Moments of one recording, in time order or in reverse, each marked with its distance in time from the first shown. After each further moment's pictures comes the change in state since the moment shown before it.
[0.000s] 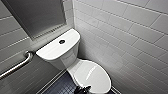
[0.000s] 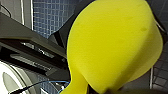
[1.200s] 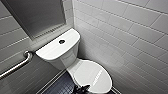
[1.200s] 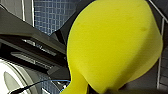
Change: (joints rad) left arm -0.018 -0.096 0.142 0.158 0.011 -0.251; right arm 0.000 0.040 -0.029 -0.001 -0.001 -0.003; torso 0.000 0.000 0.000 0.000
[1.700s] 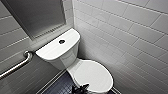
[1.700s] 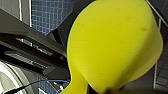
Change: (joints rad) left arm 0.004 -0.079 0.122 0.037 -0.075 -0.056; right arm 0.003 0.020 -0.042 0.002 -0.001 0.003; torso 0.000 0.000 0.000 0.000
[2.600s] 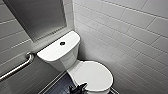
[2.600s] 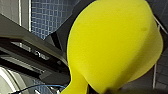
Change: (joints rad) left arm 0.010 -0.077 0.100 0.014 -0.077 -0.095; right arm 0.002 0.016 -0.037 0.010 -0.001 0.000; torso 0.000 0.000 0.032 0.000
